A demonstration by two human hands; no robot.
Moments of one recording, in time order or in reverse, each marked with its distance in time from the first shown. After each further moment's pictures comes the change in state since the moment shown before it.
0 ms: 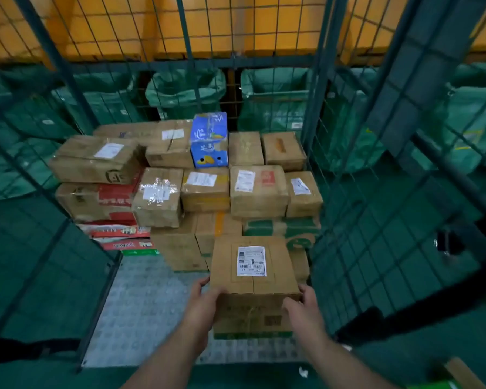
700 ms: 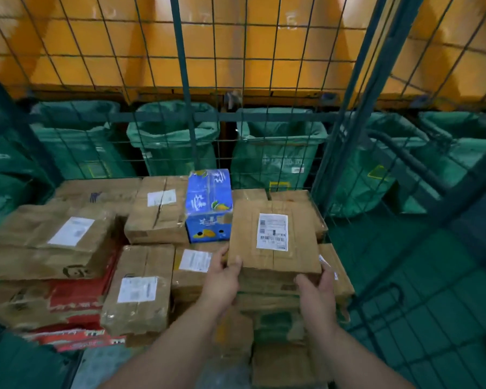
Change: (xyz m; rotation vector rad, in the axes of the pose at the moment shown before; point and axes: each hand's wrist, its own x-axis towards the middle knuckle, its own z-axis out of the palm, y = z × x) left_hand 0.247 0.299 0.059 0.091 -0.135 0.331; right_hand 0.229 -0.264 0.123 0.167 0.312 -0.276
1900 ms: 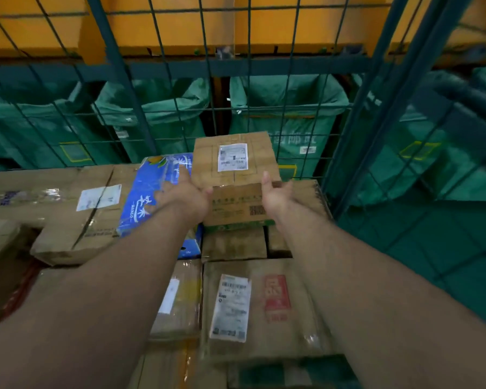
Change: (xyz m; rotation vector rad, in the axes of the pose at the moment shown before) left_hand 0.299 0.090 0.071 1.109 0.304 0.001; right_hand 0.340 -0.052 0.155 -0.380 -0.192 0.163
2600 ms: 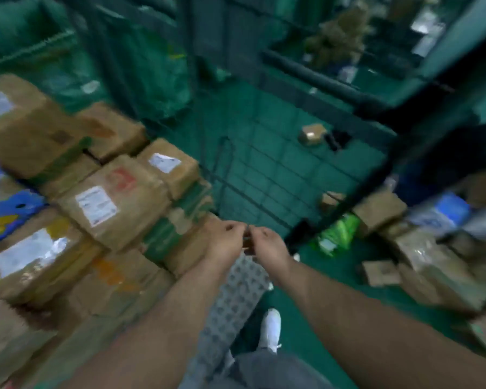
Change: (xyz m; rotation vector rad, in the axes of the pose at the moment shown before) left_hand -0.518 -0.089 0.126 -0.474 -0.948 0.358; right_hand -0.468 0.372 -0.134 0.499 0.369 0.331
